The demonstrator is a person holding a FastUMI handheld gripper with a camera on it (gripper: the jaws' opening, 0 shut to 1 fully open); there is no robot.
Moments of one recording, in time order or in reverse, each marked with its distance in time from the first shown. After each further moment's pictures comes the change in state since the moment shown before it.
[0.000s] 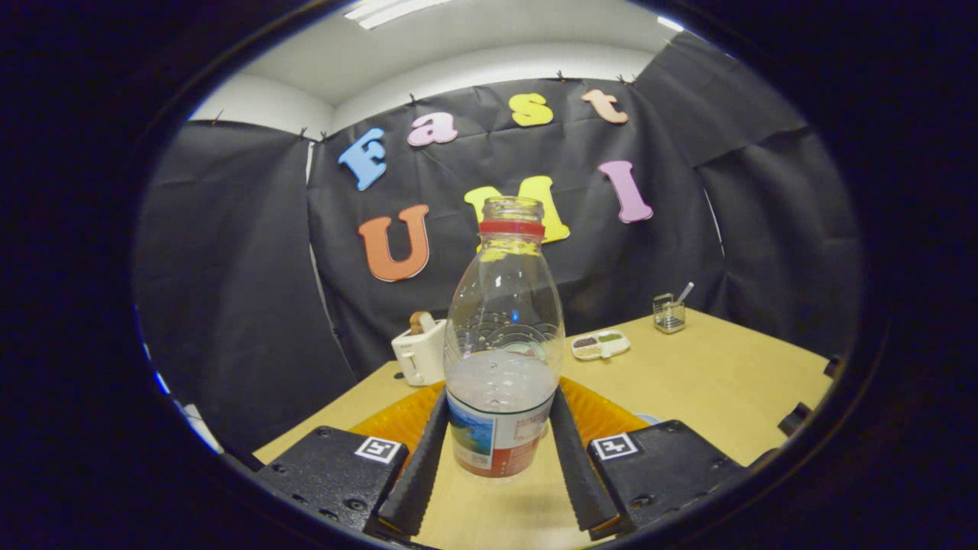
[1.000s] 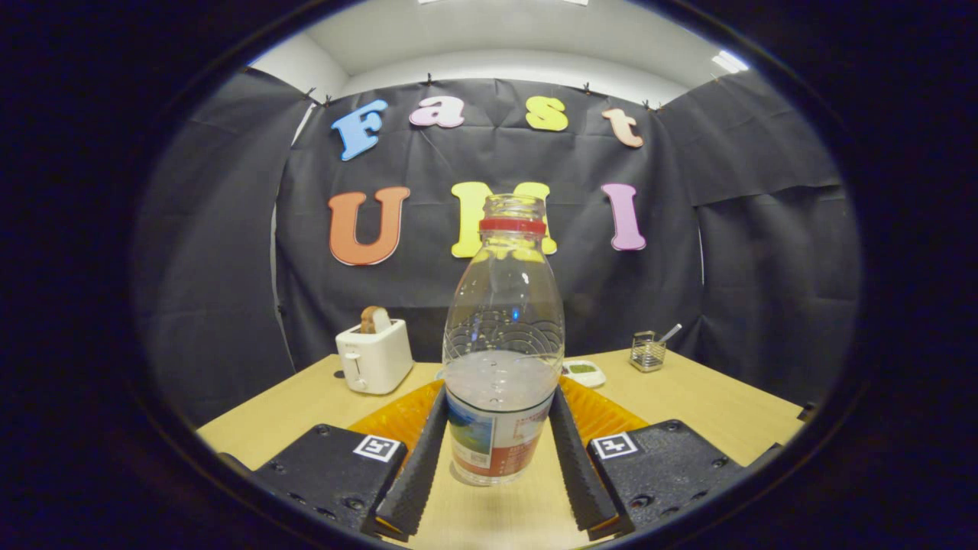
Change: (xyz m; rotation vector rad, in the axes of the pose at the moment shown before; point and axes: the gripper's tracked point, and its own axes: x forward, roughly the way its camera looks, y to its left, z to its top) arm 0.109 0.001 0.021 -0.126 -0.034 -0.126
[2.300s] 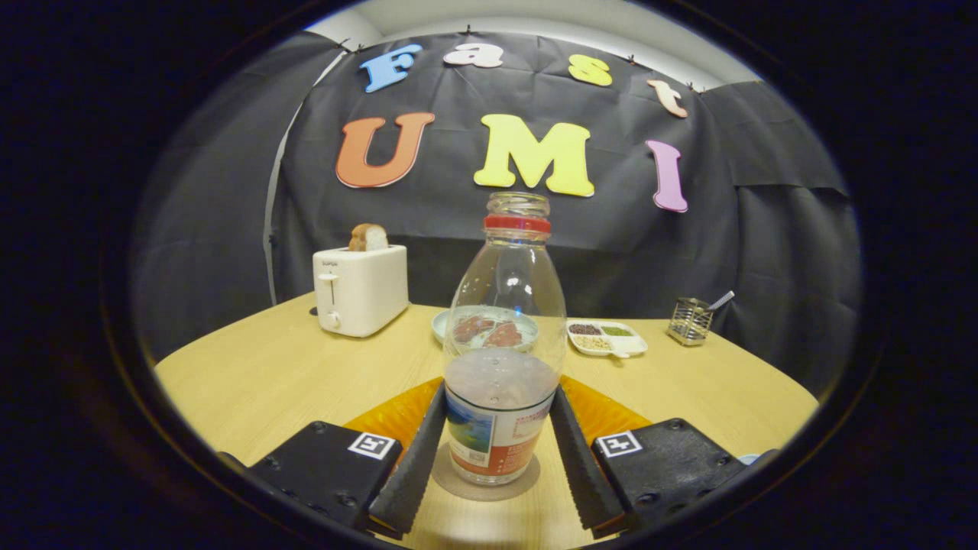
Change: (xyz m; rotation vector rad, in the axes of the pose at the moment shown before) arm 0.110 0.024 -0.123 -0.095 0.160 0.046
